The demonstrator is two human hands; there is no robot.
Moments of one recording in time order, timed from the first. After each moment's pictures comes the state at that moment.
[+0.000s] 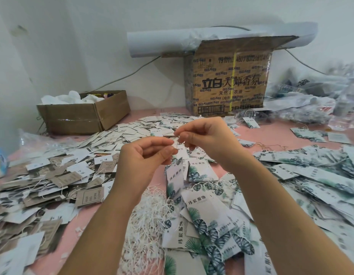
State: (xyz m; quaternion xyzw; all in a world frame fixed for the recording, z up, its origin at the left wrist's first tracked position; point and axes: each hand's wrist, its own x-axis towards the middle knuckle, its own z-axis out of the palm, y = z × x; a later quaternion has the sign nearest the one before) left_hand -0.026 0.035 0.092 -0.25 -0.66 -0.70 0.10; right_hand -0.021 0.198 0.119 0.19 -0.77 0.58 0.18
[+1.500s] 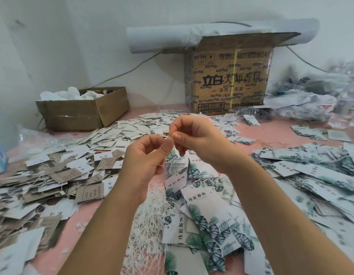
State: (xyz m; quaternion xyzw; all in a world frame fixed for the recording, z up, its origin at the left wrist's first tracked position) left_hand -0.028 0.040 0.089 -0.16 -0.65 -0.74 0.02; right_hand -0.018 0.181 0.117 0.25 -0.76 0.59 0.12
